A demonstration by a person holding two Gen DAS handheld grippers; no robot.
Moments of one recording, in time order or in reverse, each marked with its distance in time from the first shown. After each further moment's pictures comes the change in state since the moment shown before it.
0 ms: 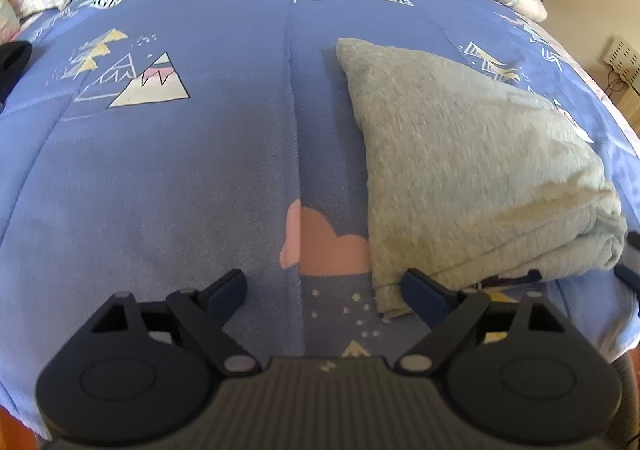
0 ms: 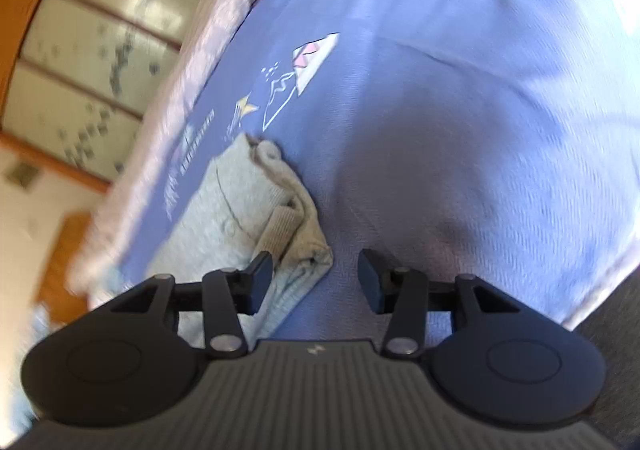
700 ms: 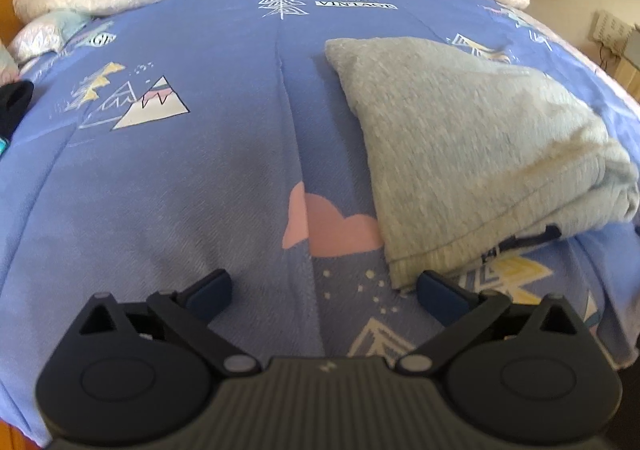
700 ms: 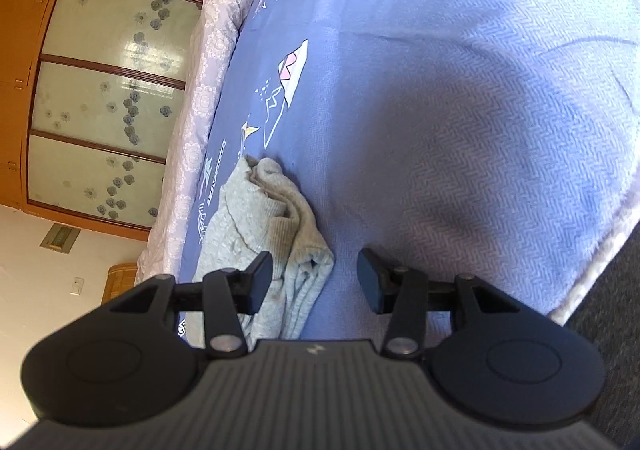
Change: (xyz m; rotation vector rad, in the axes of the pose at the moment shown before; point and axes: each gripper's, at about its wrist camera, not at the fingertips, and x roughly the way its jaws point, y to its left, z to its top) left arm 0.001 -0.008 -0.026 0.117 -0.074 0.061; right arm -0.009 -0.023 0.001 0.170 -0.013 0.101
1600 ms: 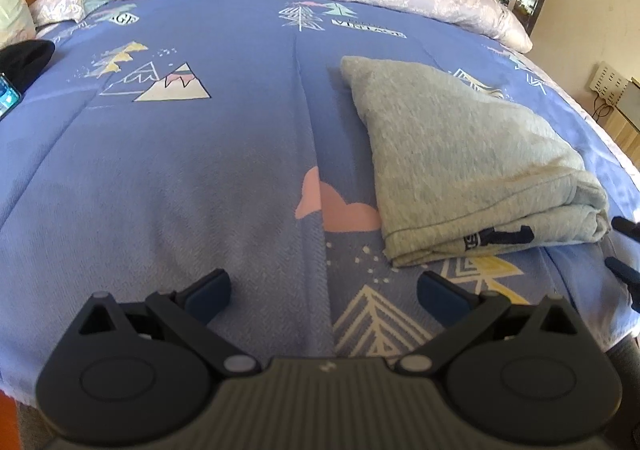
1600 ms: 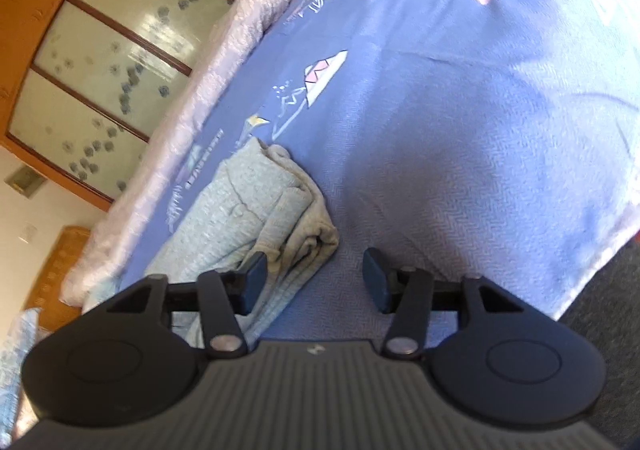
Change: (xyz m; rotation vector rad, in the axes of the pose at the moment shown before) left arm -0.022 0.018 -0.024 -0.126 -0.068 -0.075; right arm 0.009 0.034 -0.066 -0.238 -0.148 -0.103
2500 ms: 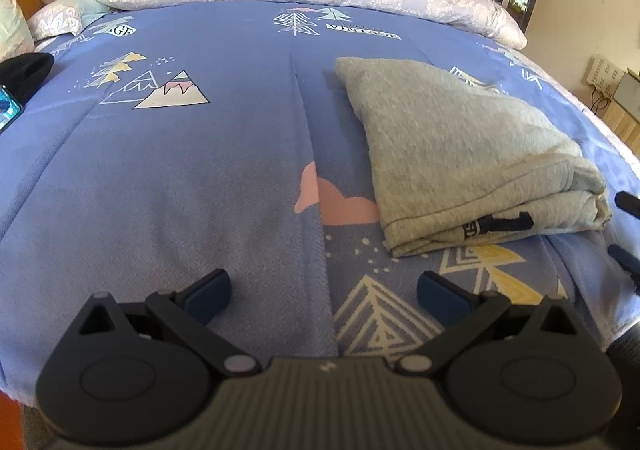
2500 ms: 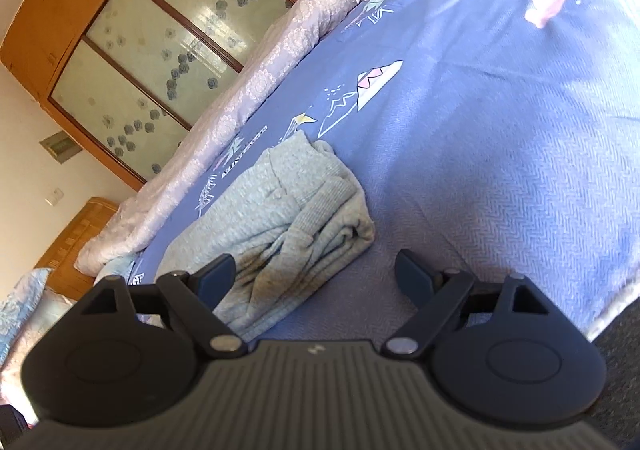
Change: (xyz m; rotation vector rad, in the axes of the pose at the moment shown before) left arm -0.004 -0.001 -0.006 0.017 -0.022 -0.001; right arm 0.007 0.002 -0.012 -0.166 -0.031 0.101
